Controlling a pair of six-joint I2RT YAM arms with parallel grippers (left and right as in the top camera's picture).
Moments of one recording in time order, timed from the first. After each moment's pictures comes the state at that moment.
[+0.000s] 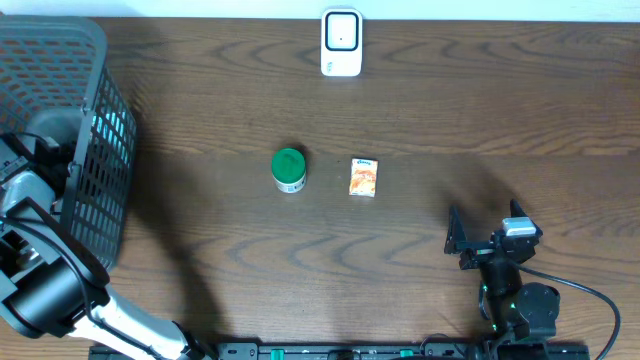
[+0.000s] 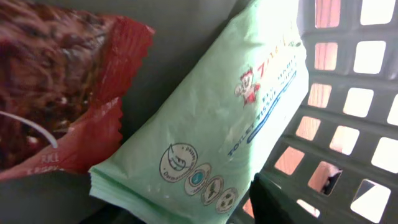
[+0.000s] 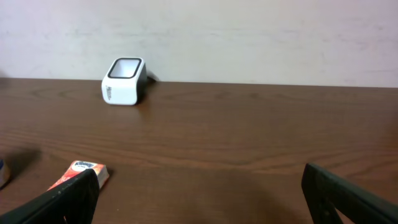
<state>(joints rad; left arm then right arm) 0.72 1.96 1.18 -0.37 0.62 -0.56 0.05 0.01 0.01 -0.07 -0.06 0.02</state>
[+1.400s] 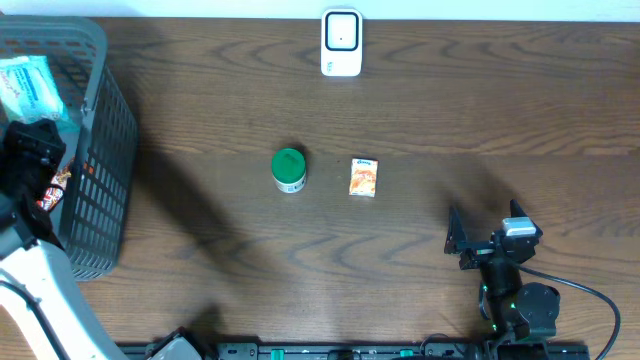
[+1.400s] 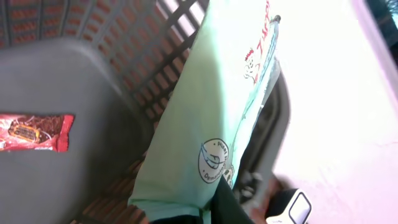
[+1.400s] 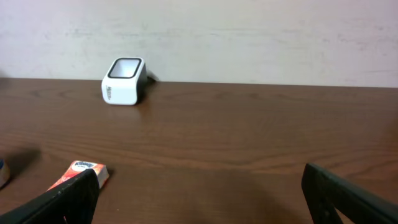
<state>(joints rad) 0.71 1.19 1.12 -0.45 0.48 -0.59 0.05 0.01 0.01 -0.07 -0.06 0.02</state>
